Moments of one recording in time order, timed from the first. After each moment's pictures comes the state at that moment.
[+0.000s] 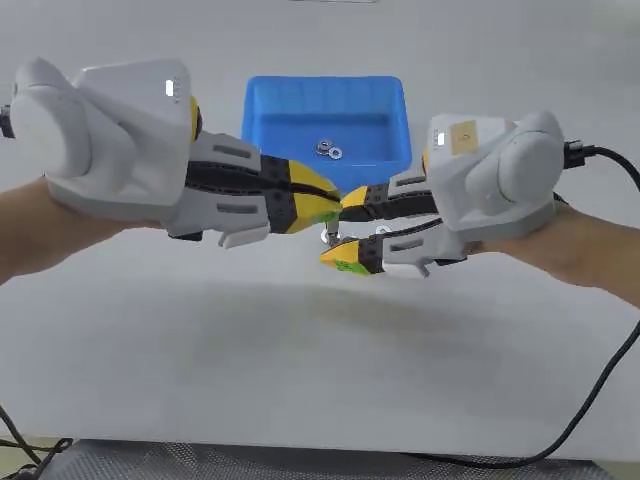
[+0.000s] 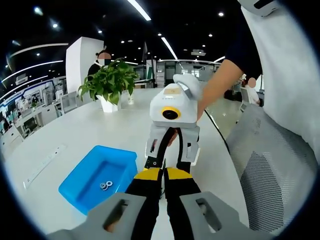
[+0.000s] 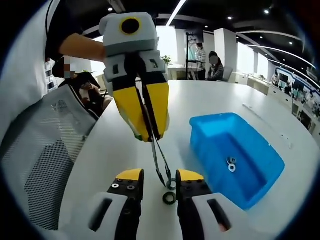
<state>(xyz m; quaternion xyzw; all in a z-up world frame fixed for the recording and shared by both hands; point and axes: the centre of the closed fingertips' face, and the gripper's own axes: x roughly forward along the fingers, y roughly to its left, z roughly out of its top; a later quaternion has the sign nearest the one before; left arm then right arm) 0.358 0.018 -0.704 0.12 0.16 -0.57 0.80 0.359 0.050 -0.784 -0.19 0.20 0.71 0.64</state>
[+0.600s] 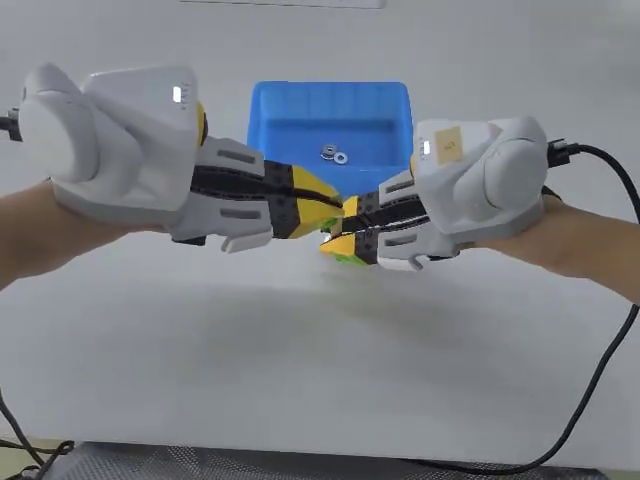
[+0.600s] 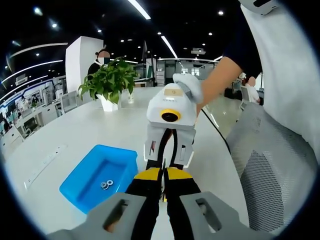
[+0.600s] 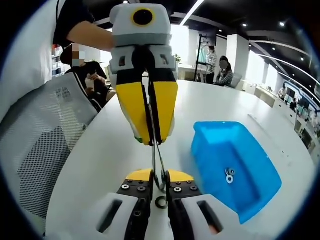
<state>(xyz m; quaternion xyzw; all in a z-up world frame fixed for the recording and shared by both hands) 0.357 0.019 -0.703 0.13 0.16 -0.56 0.80 0.356 0.054 -0.779 -0.25 0.16 0.72 0.62</state>
